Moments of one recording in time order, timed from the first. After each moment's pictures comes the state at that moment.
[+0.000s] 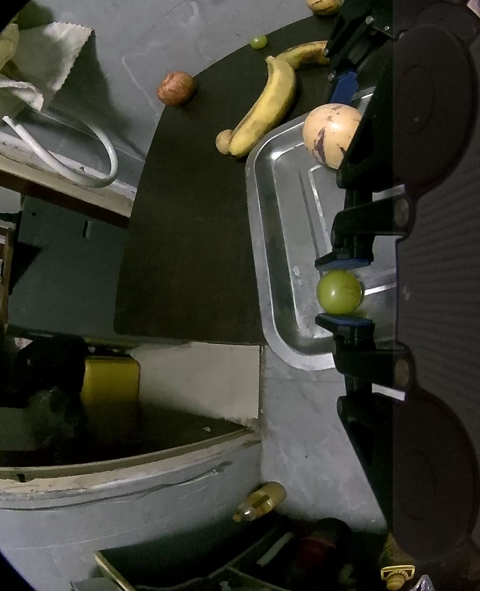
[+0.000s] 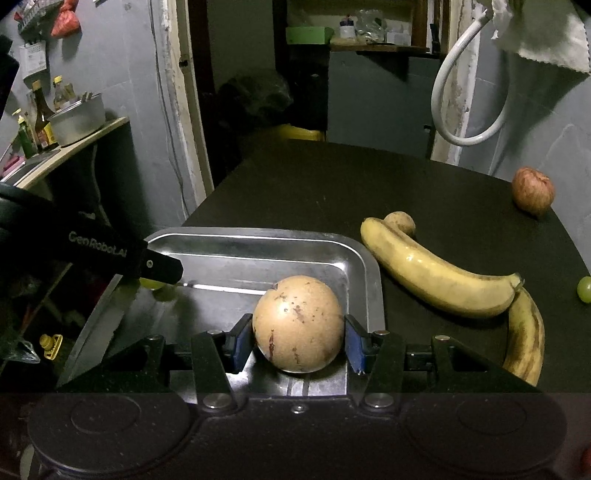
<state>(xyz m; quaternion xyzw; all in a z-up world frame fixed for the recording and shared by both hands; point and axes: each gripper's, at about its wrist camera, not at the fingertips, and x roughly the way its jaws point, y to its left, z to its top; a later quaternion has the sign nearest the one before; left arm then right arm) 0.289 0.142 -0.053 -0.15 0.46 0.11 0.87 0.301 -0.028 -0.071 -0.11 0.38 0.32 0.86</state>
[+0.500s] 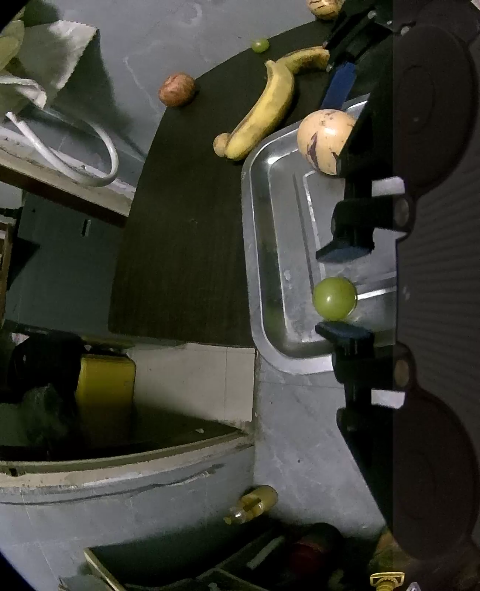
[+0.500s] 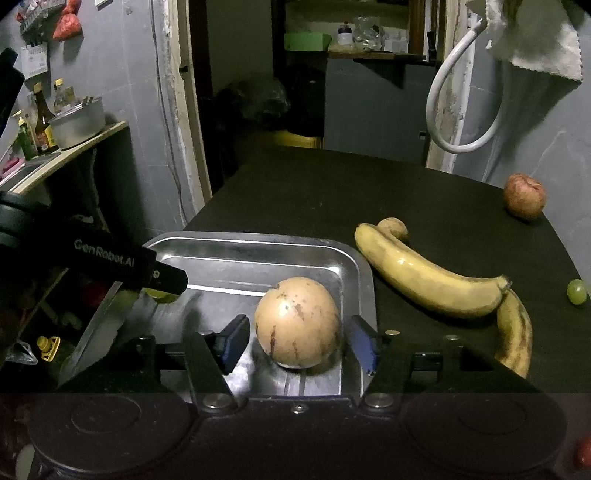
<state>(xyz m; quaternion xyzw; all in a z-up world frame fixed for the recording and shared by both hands) 0.282 0.142 -0.052 -0.17 0.45 0.11 0.87 0.291 -0.035 -0.064 -0.11 0.37 0.31 0.87</state>
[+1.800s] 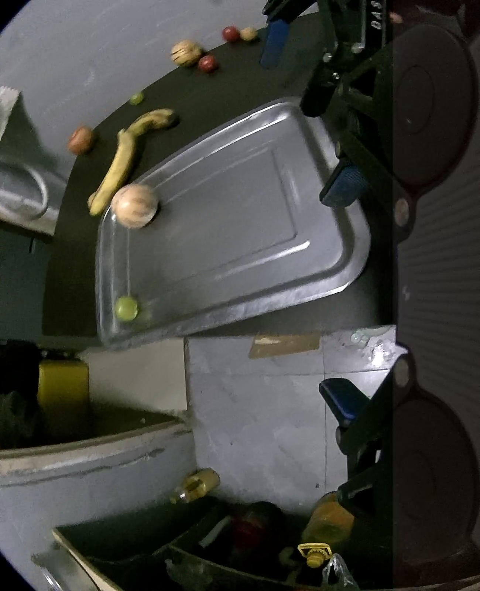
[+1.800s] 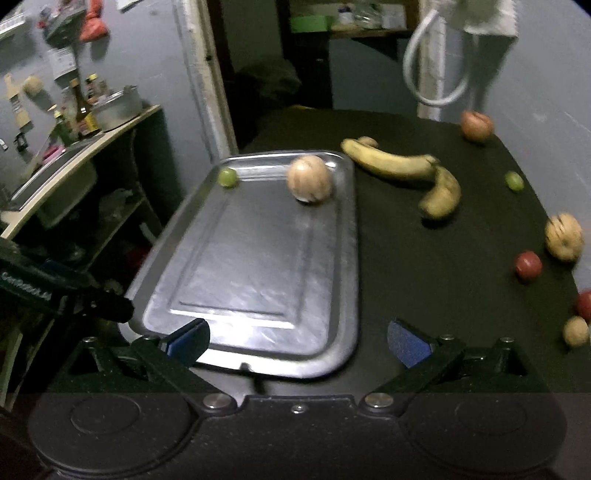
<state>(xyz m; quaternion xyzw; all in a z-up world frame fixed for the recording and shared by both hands) 0.109 0.072 -0.025 -0.14 0.53 0.08 0.83 0.157 -0.163 -0.026 -0.08 0.42 0.33 0.84</state>
